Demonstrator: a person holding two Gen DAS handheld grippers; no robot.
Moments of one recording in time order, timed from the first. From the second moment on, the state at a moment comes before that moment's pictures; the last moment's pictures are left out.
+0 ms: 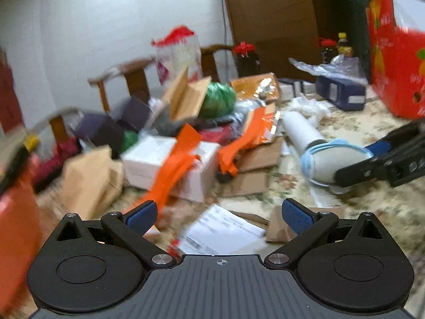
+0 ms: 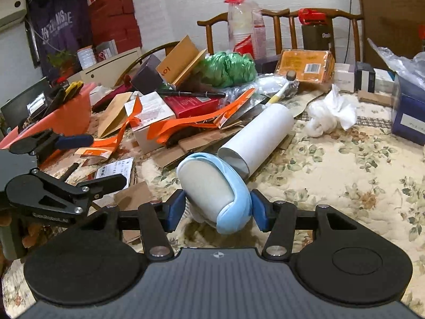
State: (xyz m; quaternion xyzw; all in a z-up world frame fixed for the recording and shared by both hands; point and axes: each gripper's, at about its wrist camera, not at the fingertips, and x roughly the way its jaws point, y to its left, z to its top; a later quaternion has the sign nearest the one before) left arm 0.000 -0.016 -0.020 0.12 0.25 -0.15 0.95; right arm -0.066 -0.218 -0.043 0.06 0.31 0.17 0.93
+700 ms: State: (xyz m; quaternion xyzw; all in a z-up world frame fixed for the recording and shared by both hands) left arm -0.010 -0.056 -0.040 0.12 0.30 -0.26 0.91; right arm -0.063 -0.223 -0.045 0.09 0.32 0.18 0.93
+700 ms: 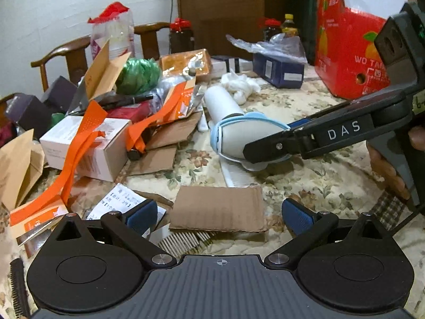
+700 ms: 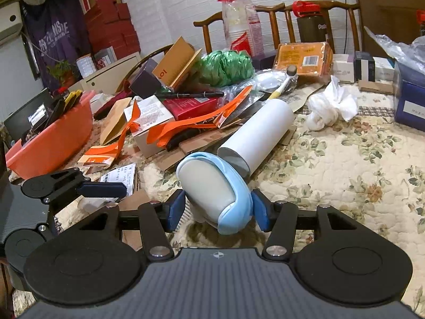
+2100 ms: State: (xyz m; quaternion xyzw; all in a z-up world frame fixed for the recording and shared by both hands) left arm -0.004 -0.028 -0.028 0.08 0.29 -0.23 0.93; right arm -0.081 -0.187 -0.043 0.04 0.28 0.17 0.94
